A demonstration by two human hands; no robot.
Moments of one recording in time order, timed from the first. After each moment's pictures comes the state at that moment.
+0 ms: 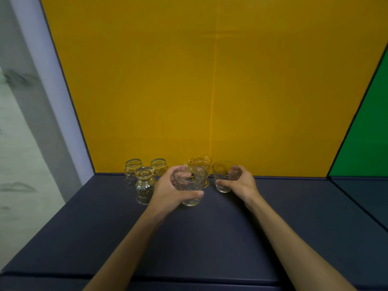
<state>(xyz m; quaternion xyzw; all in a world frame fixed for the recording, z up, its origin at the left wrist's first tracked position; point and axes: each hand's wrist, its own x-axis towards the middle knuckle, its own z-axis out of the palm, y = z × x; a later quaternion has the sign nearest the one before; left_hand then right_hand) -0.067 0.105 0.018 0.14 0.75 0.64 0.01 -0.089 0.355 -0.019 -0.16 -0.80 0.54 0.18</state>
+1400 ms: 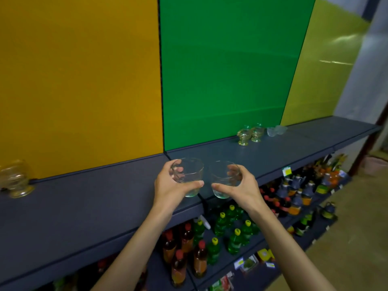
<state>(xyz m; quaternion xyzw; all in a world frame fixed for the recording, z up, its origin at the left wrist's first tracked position) 0.181 0.489 0.022 0.26 0.68 0.67 0.11 0.317 0.649 0.013 -0.27 -0.77 0.46 0.34</state>
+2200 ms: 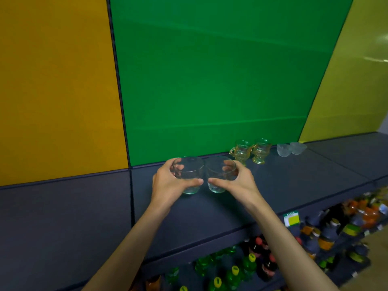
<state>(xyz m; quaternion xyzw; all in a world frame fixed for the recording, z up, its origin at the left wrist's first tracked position) 0.122 0.724 0.013 0.20 0.75 0.63 0.06 0.231 0.901 0.014 -0.22 -0.79 0.50 0.29</state>
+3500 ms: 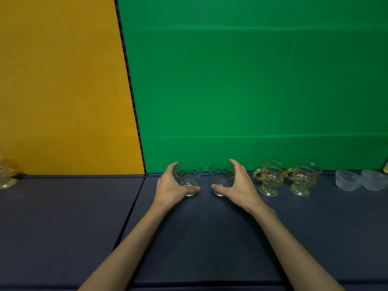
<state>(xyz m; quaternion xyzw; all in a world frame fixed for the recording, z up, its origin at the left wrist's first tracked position) 0.069 0.781 0.003 0.07 0.88 0.48 -0.03 0.129 0.993 0.003 -0.08 -0.91 0.38 0.16</state>
